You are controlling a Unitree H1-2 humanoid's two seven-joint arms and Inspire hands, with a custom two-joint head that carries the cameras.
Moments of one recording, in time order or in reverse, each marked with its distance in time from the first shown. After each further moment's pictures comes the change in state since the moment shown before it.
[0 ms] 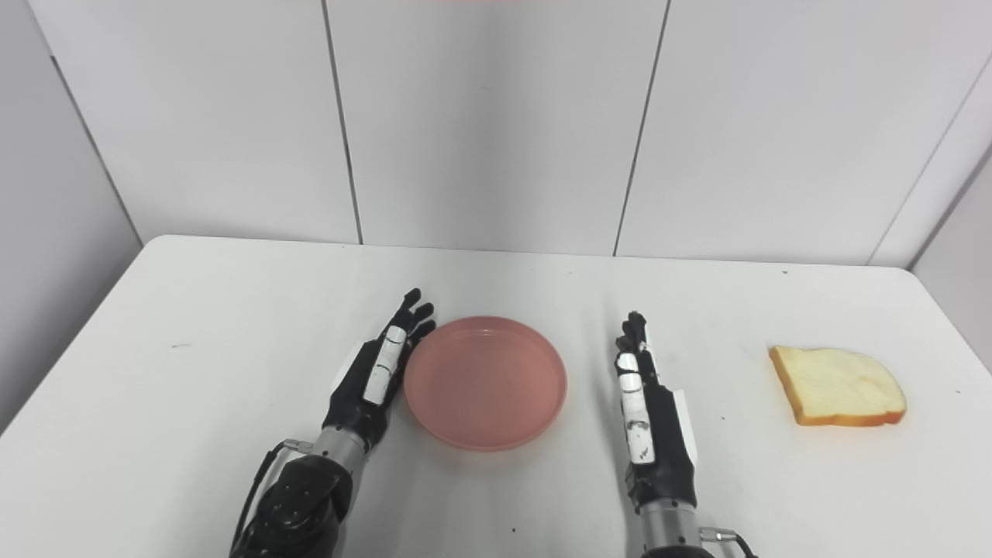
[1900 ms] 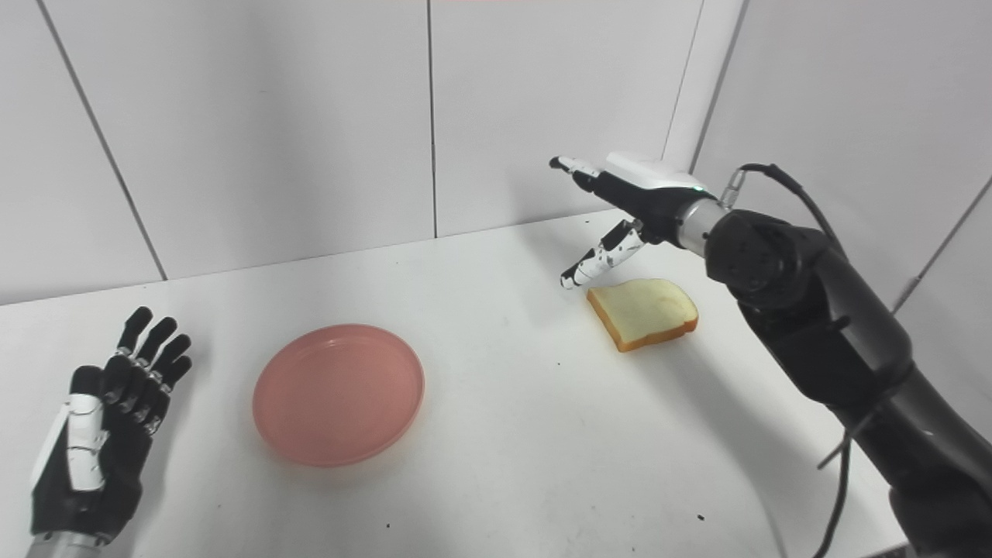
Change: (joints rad) left arm 0.142 0.165 0.106 -0.323 -0.224 0.015 -0.190; right arm -0.413 -0.967 0.140 -0.075 -0.435 0.413 0.663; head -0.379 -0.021
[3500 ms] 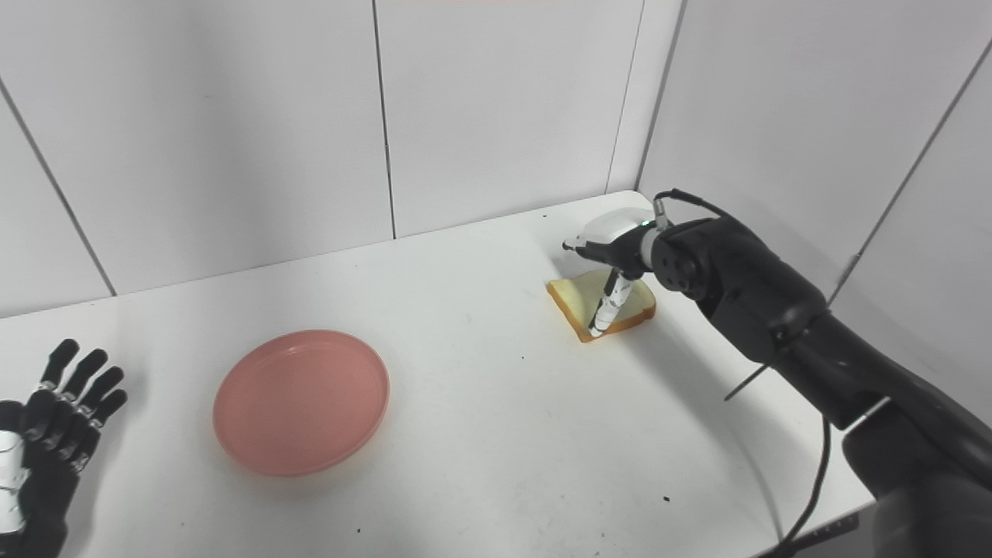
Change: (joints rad) left arm 0.009 0.044 0.025 -0.009 -0.016 0.041 -0.035; right arm -0.069 -0.017 0.227 0.400 -0.356 -0.257 0.085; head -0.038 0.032
